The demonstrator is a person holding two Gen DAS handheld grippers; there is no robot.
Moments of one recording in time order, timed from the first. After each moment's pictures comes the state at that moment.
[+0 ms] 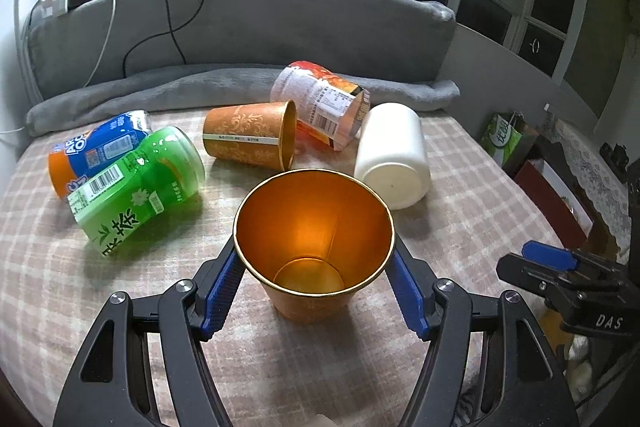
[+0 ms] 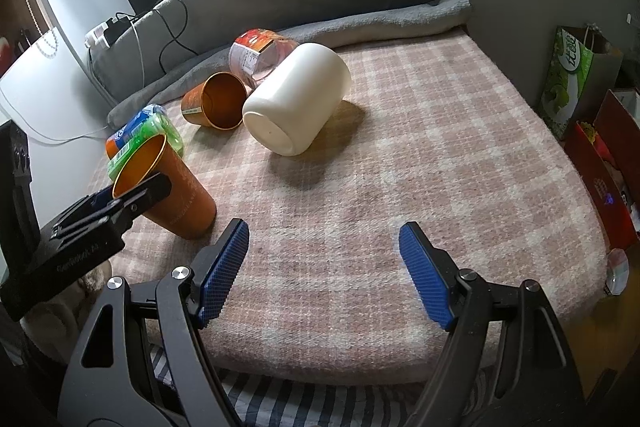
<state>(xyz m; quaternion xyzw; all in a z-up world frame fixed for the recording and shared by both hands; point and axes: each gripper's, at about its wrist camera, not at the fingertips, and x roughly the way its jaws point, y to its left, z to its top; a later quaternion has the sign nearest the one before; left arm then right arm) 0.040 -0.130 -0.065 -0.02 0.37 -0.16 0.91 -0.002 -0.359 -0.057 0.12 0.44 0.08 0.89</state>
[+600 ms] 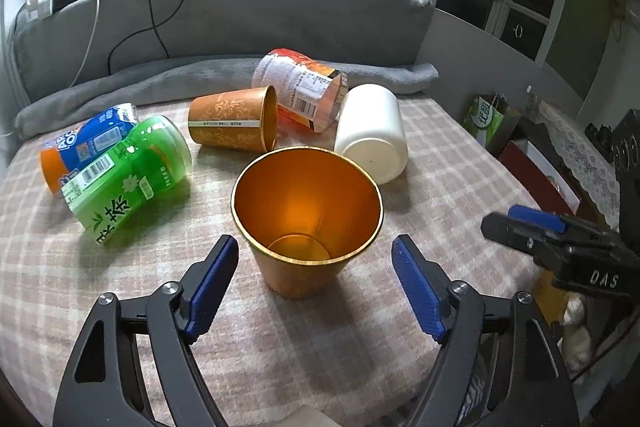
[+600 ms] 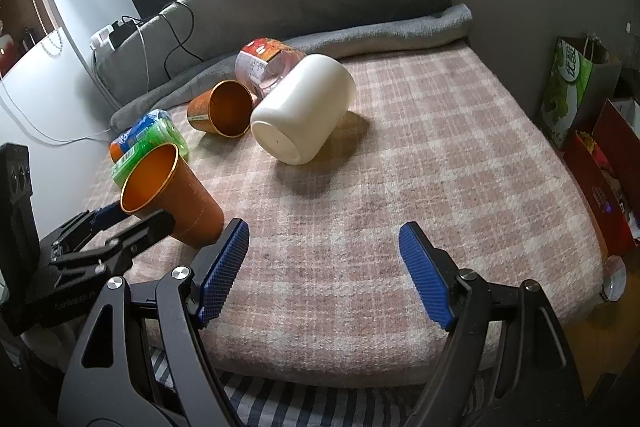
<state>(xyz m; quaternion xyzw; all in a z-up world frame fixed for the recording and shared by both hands) 0.024 -0.129 -0.066 0.00 0.38 -0.19 0.90 -0.006 -0.354 -0.047 0.11 0.42 0.08 0.90</state>
